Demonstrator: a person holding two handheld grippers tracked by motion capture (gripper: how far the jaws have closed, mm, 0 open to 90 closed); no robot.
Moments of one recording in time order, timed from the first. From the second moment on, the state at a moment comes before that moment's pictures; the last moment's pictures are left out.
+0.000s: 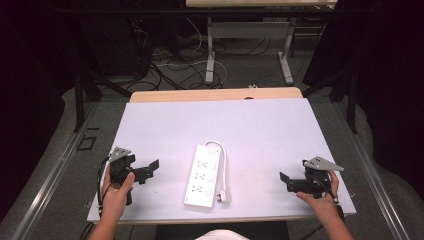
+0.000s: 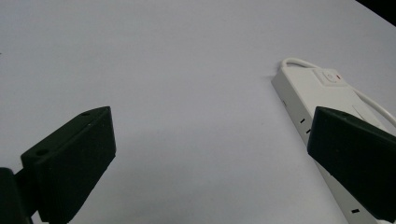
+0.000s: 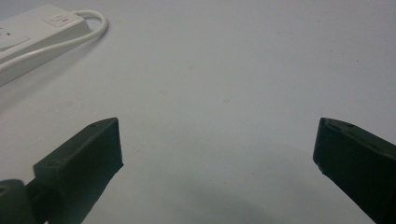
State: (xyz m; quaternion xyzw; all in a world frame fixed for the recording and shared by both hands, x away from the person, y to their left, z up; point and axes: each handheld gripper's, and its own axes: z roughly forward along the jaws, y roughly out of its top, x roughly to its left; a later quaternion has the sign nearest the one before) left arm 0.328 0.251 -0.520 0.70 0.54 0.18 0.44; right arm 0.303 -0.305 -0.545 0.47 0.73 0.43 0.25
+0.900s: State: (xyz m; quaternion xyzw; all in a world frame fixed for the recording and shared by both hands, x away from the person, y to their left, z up) left arm 0.325 0.281 -0.549 0.68 0.57 0.18 0.42; right arm 0.303 -0.307 -0.545 0.47 0.73 0.43 0.25
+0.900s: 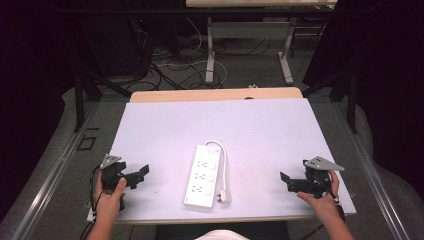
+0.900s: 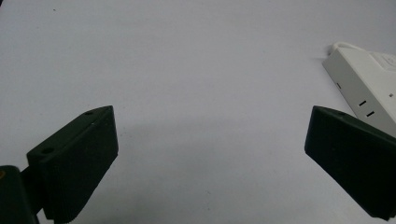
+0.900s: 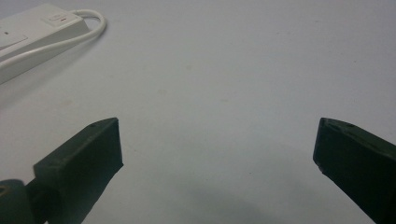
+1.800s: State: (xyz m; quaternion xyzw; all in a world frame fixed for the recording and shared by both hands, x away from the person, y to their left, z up) left arm 0.326 0.277 -0.555 0.69 0.57 0.18 0.41; right arm 0.305 -0.308 -0.547 0.47 0.73 0.43 0.24
